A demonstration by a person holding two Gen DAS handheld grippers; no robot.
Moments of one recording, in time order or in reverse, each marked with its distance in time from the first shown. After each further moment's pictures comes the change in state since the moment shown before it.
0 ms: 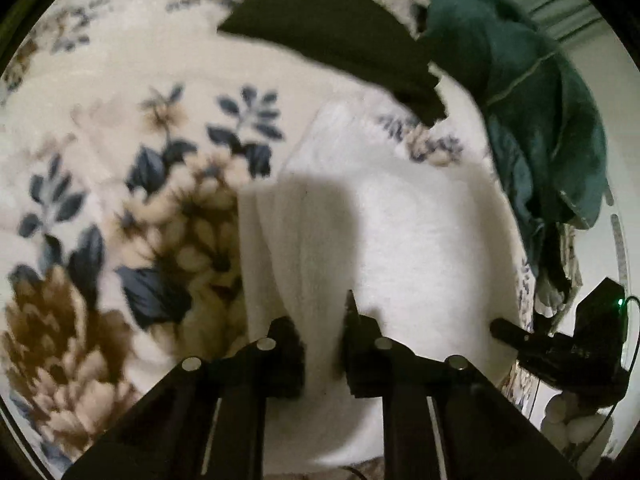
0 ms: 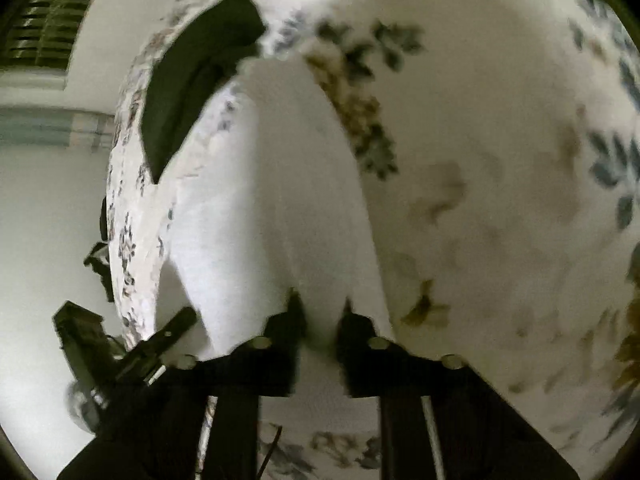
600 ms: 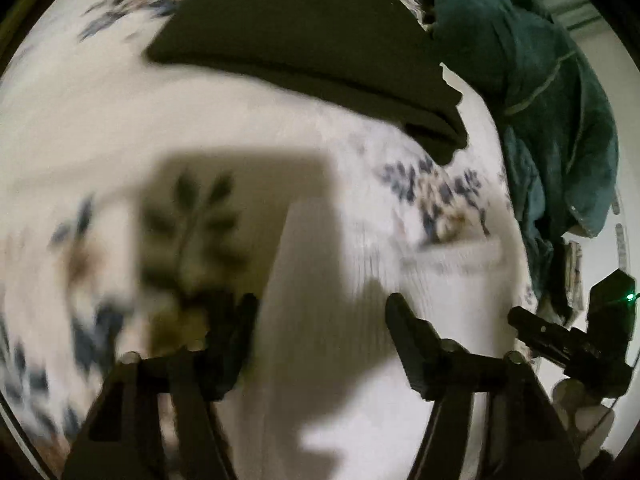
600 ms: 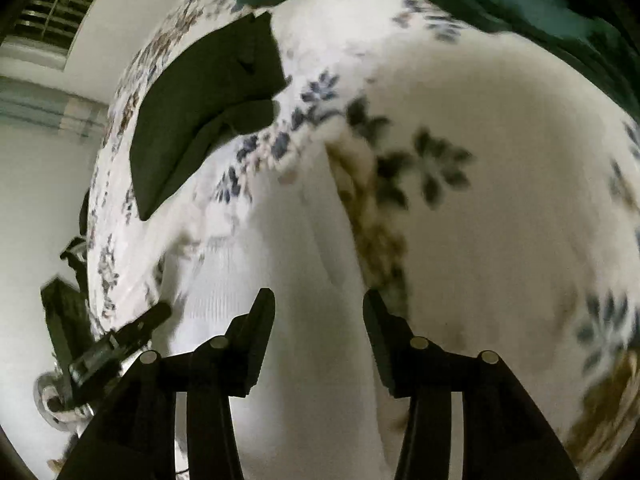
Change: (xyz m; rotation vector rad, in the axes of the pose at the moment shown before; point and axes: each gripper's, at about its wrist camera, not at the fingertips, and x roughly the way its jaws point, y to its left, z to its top) left arm 0.074 -0.006 0.120 0.039 0.102 -0.011; right arm 0.035 0.031 0.117 -0.112 0.007 -0.107
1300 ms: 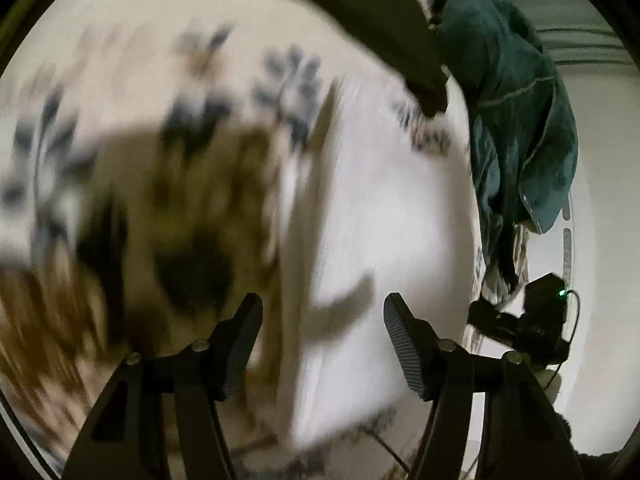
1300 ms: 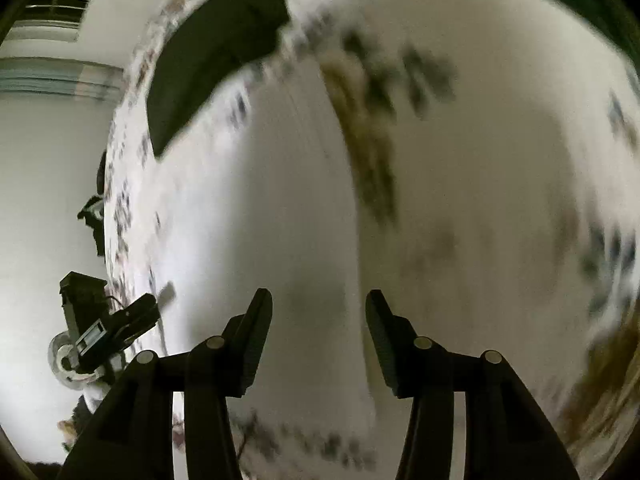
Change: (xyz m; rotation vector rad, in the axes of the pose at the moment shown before) left arm -0.059 0.074 -0.128 -0.190 0.111 -0.234; right arm -0.020 -0.054 -0.083 0.051 0.206 0.120
